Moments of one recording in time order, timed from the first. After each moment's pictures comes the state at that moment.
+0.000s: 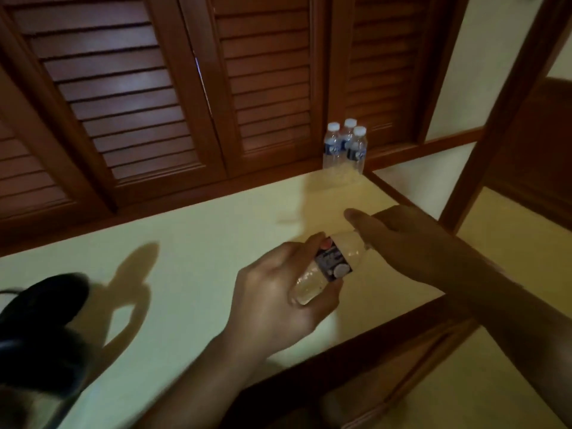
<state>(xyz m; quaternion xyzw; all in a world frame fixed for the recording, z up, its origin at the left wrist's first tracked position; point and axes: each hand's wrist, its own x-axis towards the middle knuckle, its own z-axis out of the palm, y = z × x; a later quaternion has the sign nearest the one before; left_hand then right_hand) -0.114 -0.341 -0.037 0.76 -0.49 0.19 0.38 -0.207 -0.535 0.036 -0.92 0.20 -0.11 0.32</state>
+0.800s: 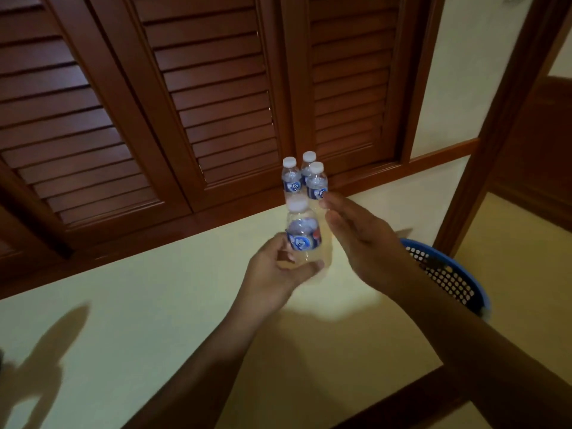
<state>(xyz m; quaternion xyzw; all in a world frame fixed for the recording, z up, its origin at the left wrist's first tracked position) -0.033 -0.554 -0.040 0.78 -0.29 -0.12 0.54 -0.134 -0.709 0.001 -0.81 0.09 -0.28 0.50</state>
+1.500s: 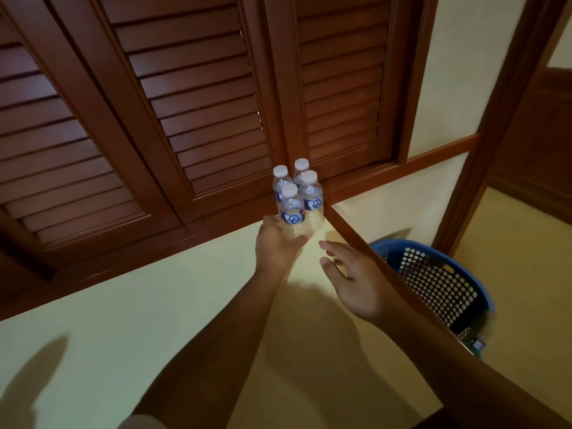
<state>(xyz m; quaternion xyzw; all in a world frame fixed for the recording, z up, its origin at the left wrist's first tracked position) 0.070 -0.659 -0.077 0.86 -0.22 -0.04 0.47 -0.104 -0.736 -0.063 -0.87 0.18 -0.19 0.42</state>
